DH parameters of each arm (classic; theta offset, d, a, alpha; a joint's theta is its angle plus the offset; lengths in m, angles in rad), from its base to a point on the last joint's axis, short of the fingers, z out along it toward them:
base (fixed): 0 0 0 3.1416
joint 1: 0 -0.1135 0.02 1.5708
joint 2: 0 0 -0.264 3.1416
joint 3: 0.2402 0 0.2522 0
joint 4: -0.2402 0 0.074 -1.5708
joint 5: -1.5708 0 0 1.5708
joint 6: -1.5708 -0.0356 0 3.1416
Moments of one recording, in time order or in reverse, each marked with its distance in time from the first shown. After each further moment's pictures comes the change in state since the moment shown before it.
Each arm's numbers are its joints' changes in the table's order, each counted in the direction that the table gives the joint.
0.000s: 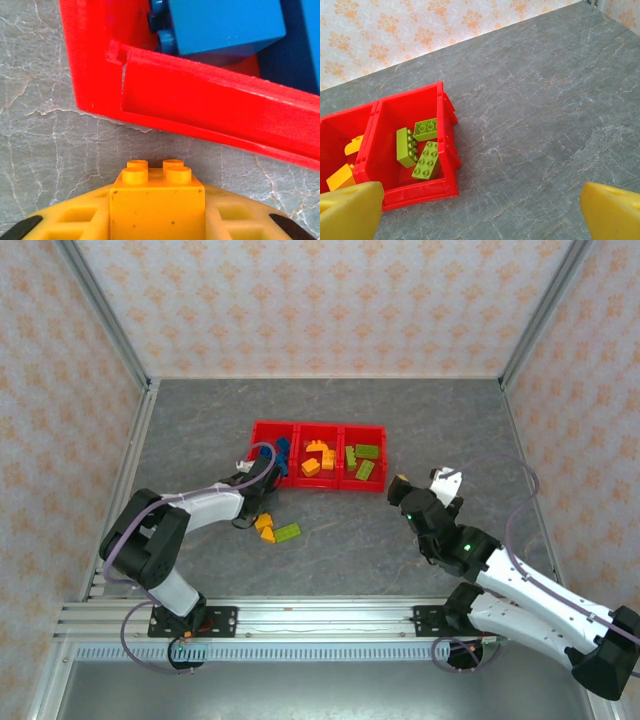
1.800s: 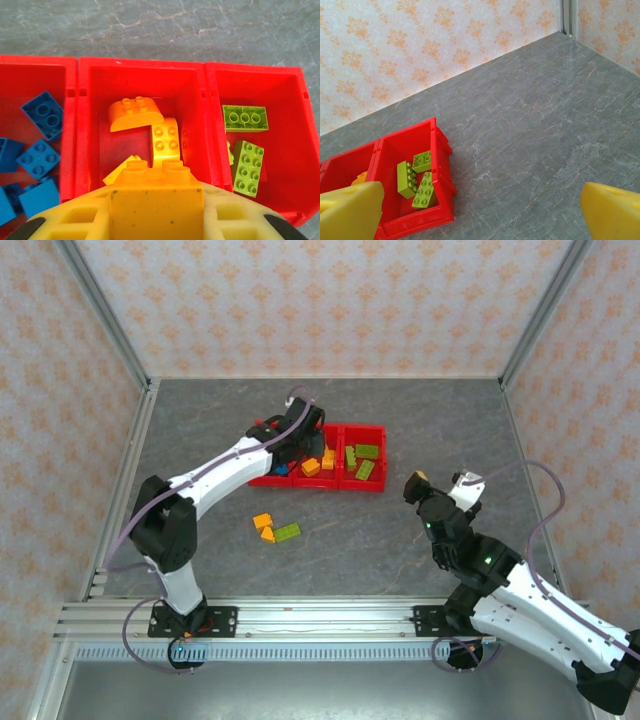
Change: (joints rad) left arm 0.132 0.177 0.688 -0.244 -0.070 -0.161; right arm 0.000 -0.159 -0.002 -0.052 -0.093 -0.013
